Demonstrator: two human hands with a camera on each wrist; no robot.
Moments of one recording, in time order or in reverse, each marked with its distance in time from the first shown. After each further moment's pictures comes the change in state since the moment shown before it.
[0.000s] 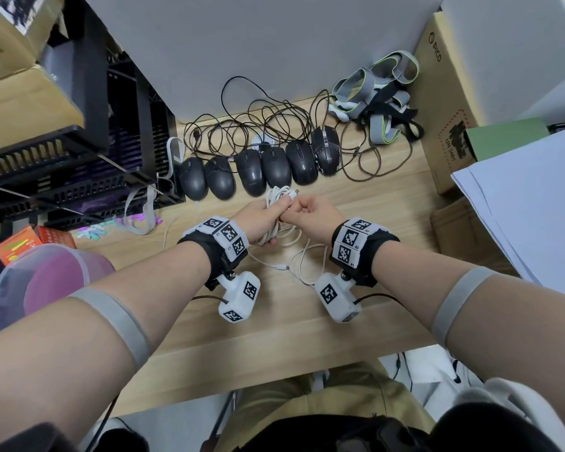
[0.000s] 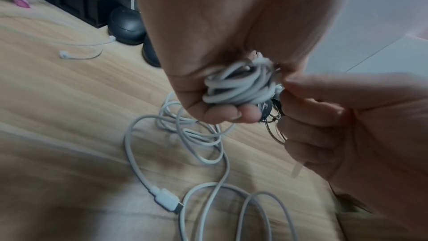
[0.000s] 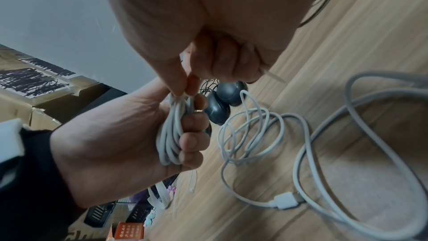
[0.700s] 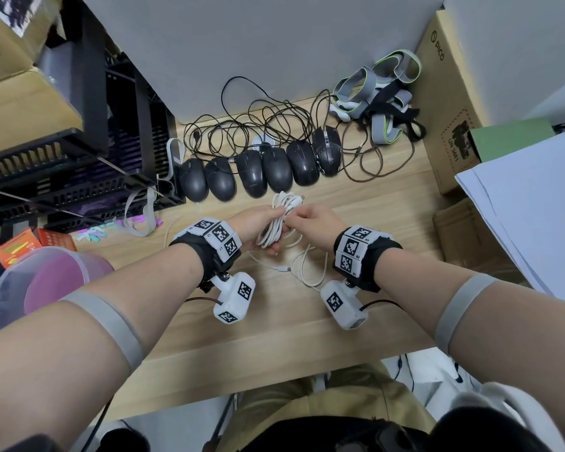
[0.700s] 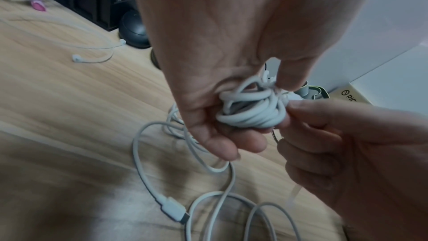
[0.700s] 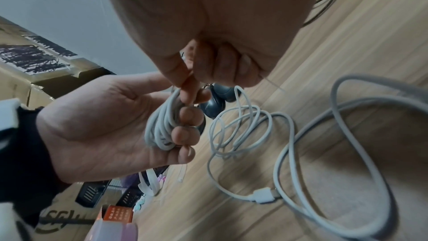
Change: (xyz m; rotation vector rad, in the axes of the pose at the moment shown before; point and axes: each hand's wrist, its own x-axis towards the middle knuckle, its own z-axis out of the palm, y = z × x) left_hand -0.009 0.008 -0.005 -0.201 -0.208 -0.156; right_hand -0.006 0.003 0.001 -0.041 -0.051 0.029
